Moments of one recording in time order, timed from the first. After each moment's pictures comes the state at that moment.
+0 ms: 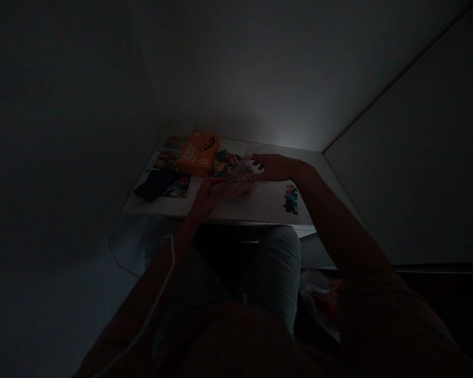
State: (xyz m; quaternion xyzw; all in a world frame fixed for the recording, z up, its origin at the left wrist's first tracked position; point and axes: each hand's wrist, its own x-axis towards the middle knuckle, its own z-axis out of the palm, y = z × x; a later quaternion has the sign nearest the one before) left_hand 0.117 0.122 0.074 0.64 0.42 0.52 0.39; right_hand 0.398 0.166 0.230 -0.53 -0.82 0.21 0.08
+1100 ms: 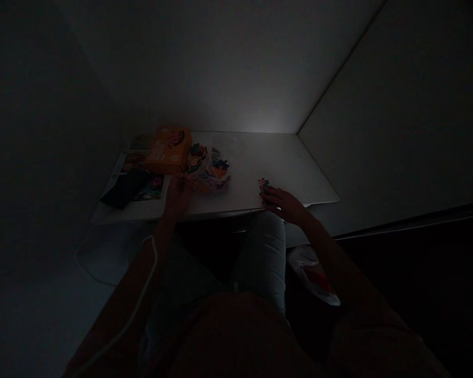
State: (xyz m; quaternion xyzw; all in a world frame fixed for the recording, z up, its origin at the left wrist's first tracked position) left_hand 0.118 0.133 0.064 0.60 0.46 0.53 0.40; right_hand 0.534 -0.003 0.078 -0.55 -0.81 0.12 0.19
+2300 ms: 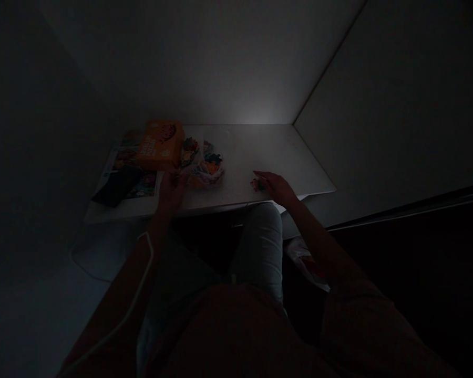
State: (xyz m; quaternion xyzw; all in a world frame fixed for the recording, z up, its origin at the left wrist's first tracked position) left_hand 0.121 0.135 0.067 0.60 0.46 0.55 0.35; right_hand 0.515 0.031 0.084 -0.60 -0.75 0.12 0.26
